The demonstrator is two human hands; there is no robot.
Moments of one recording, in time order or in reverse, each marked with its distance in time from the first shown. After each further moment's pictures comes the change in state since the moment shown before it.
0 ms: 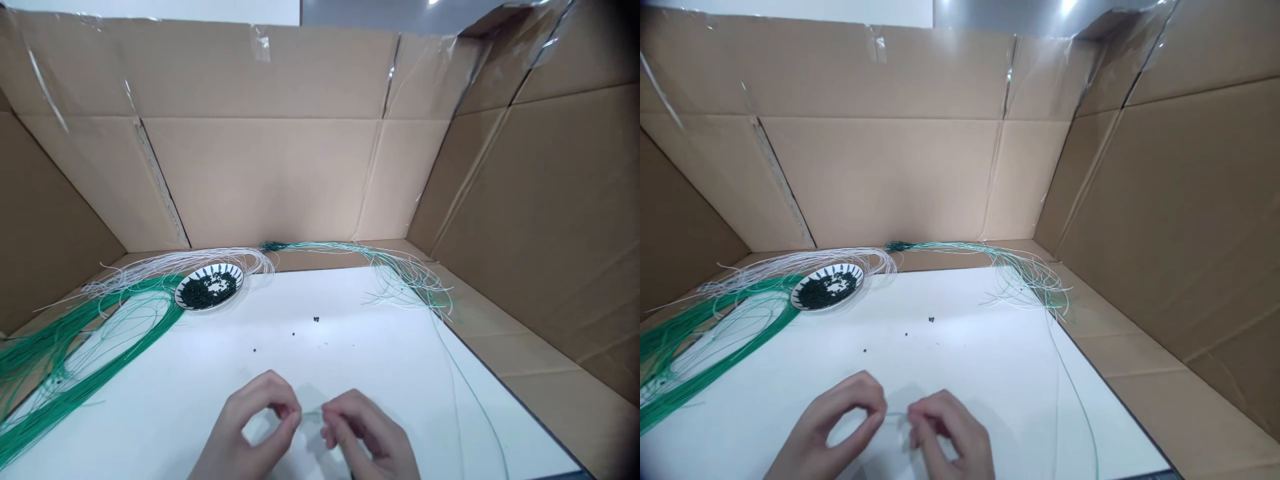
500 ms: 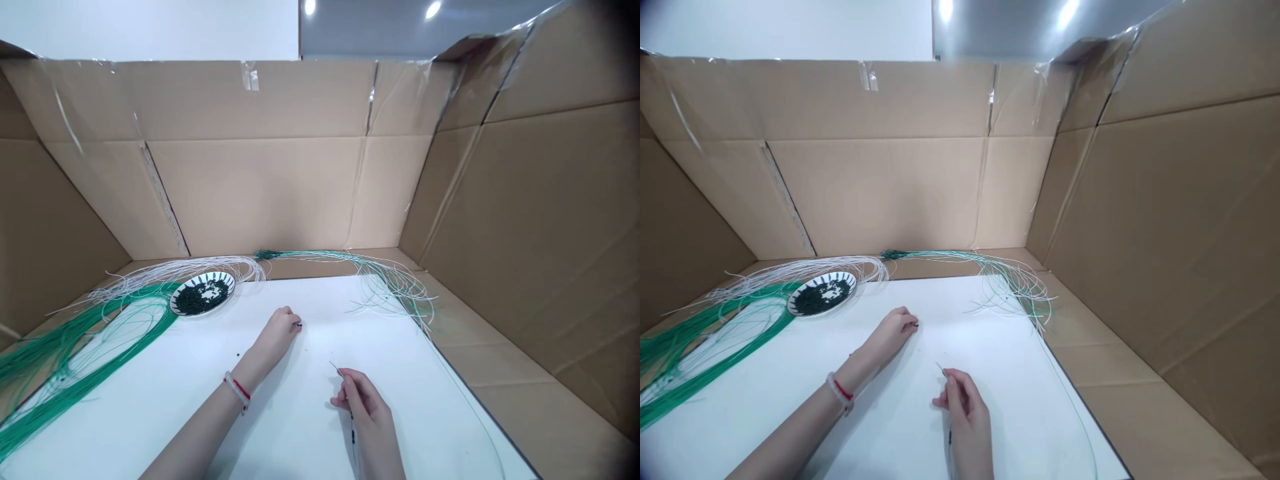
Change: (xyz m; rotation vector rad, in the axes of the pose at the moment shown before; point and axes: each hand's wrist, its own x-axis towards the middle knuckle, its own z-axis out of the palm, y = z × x) left_hand 0.150 -0.069 0.042 0.542 -0.112 -0.120; right_hand 0.039 0.022 -0.051 0.048 0.262 0.324
